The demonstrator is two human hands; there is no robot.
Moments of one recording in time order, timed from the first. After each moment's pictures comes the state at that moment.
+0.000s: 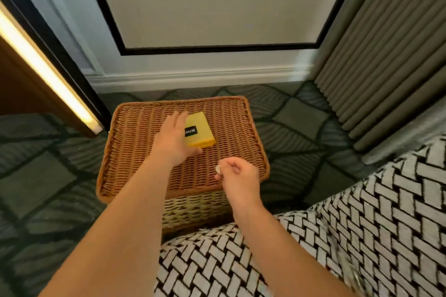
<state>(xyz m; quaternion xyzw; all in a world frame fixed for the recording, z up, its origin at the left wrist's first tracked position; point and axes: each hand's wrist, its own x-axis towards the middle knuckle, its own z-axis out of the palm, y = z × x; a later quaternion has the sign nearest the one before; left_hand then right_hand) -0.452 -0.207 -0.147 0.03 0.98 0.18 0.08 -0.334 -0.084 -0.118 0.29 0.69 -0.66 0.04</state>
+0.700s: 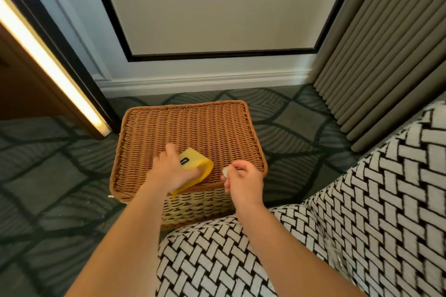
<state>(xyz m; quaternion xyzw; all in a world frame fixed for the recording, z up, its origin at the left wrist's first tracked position) -0.395 -0.225 -0.143 -0.07 0.95 0.25 0.19 -0.320 -0.081 -0.107 0.33 0.67 -0.67 0.03</state>
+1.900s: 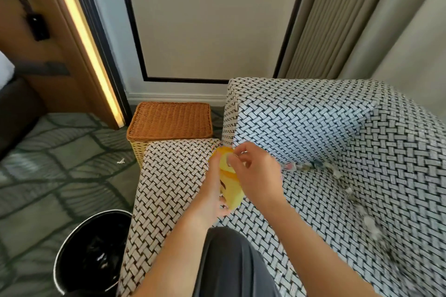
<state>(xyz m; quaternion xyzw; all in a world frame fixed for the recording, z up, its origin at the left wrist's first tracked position) 0.020 -0.044 0.066 -0.18 0.57 0.75 0.27 0.031 0.054 0.108 0.03 0.92 -0.38 -0.12</state>
